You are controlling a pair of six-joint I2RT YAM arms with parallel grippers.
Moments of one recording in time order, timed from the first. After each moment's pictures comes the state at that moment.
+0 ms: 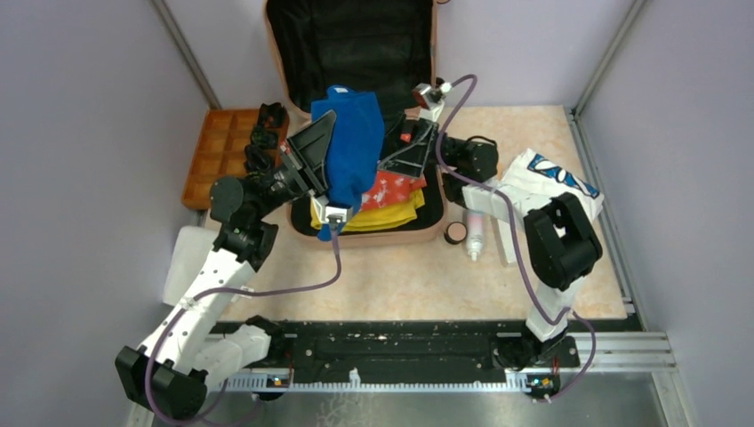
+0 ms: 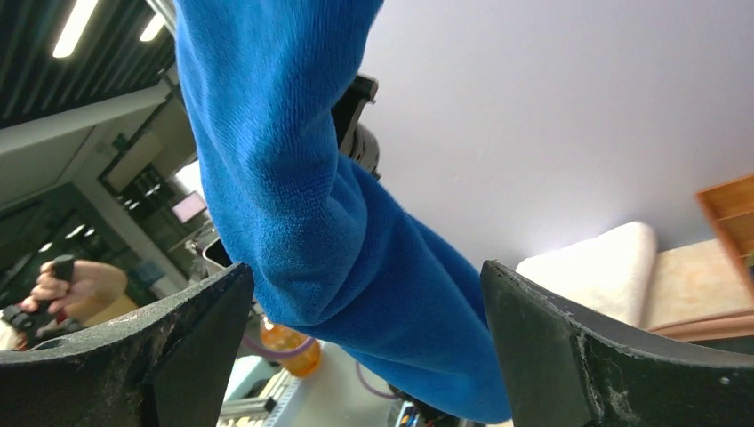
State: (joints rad) left arm -0.41 0.97 0.94 0.61 0.68 1.81; right arm 0.58 1.82 1.25 1.49 -0.97 1.45
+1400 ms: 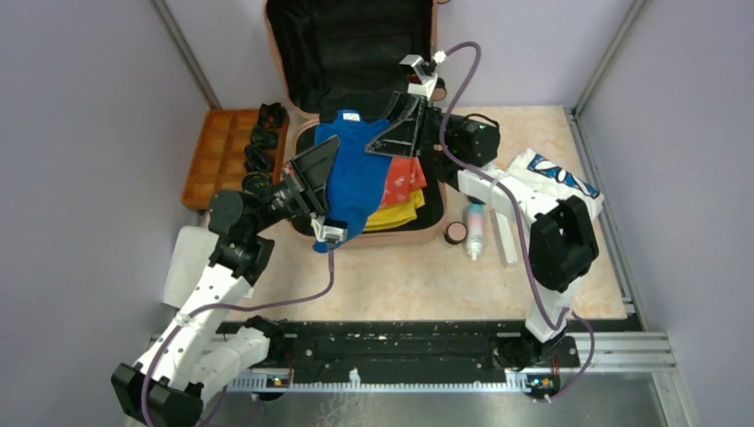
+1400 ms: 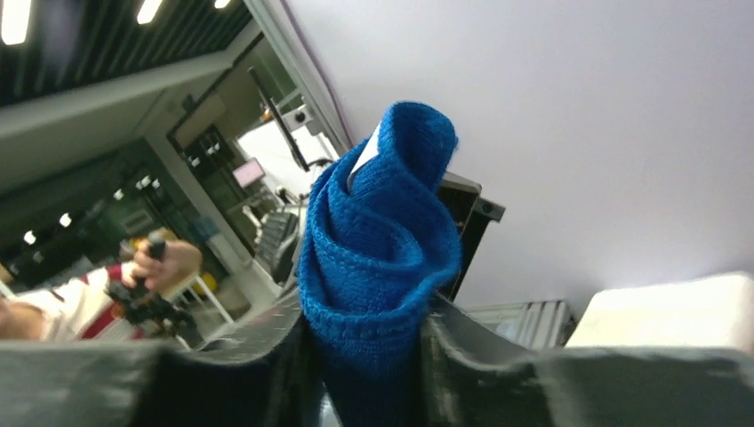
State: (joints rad) left arm -0.41 0.87 0.85 0.52 0.76 1.99; right arm 0.62 1.83 1.55 1.45 -1.02 1.64
